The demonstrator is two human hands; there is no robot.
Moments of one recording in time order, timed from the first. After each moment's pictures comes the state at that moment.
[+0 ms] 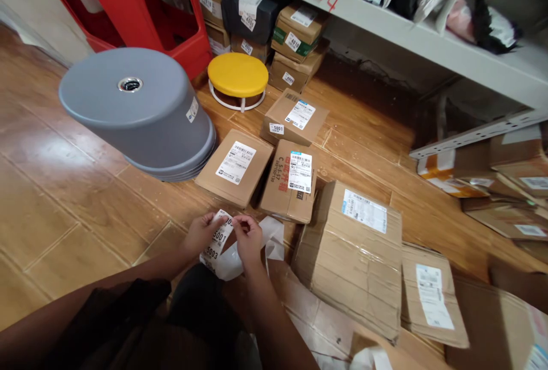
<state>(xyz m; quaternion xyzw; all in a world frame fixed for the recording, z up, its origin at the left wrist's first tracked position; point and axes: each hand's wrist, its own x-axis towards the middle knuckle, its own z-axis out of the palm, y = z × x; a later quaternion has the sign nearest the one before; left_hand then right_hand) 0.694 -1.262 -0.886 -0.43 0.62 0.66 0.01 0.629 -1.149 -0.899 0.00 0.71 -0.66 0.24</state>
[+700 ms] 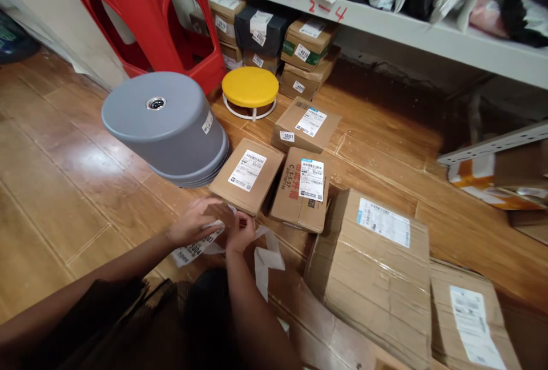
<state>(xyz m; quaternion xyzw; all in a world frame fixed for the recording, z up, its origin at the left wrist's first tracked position) 0.711 -1.350 -0.862 -0.10 0.92 0.37 0.05 0.655 -1.218 -0.944 0.08 0.77 -0.63 0.06</state>
